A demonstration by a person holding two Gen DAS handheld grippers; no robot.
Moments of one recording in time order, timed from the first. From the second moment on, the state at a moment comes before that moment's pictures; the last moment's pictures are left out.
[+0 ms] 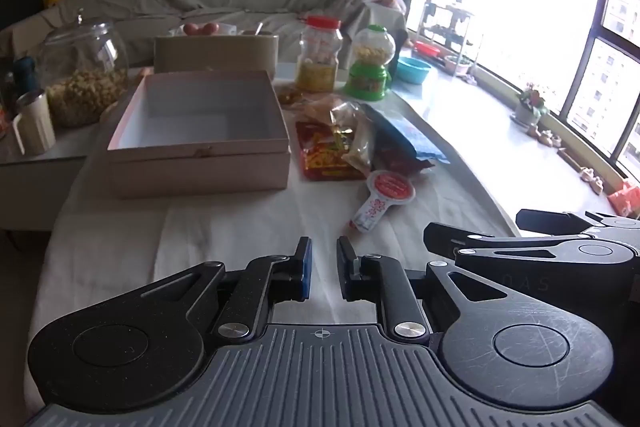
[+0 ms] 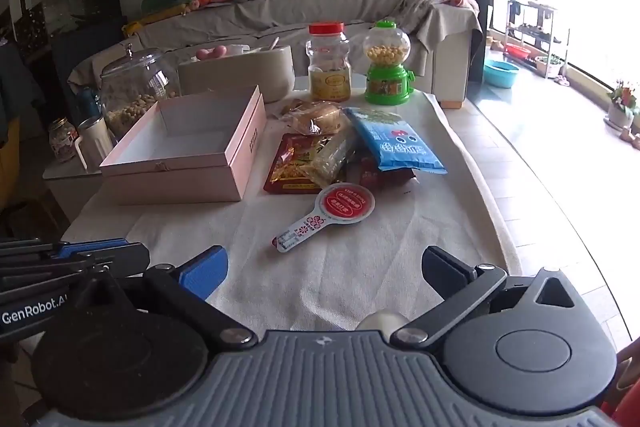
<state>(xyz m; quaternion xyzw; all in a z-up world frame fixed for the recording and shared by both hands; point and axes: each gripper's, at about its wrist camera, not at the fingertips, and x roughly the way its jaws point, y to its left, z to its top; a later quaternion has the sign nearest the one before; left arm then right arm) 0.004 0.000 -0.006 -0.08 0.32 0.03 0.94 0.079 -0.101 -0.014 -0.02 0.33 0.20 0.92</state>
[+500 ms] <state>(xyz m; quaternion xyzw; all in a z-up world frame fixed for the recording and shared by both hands) 0.003 0.003 -0.006 -0.09 0.32 0.03 0.94 0.075 -0.119 -0.010 -0.02 0.32 0.21 0.92</state>
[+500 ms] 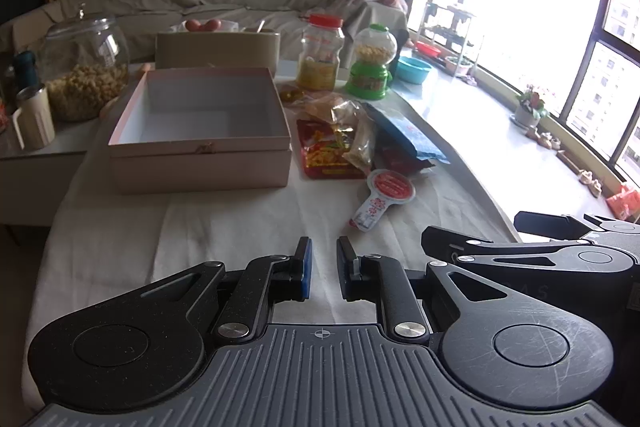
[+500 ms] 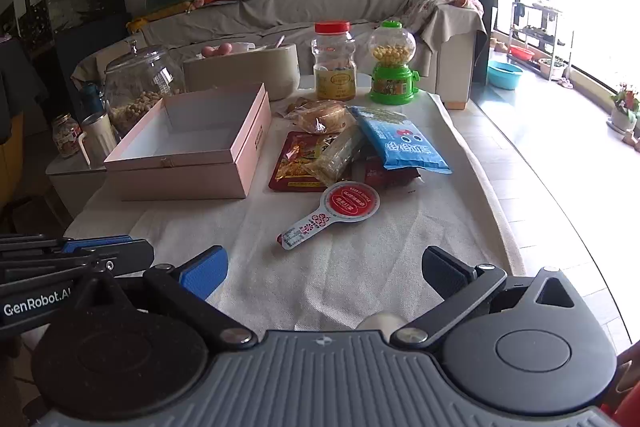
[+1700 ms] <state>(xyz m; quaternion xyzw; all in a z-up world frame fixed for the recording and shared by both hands) 0.002 -0.003 -0.011 -0.09 0.33 0.03 0.94 0.074 -0.119 -0.010 -0.02 0.33 0.21 0.92</state>
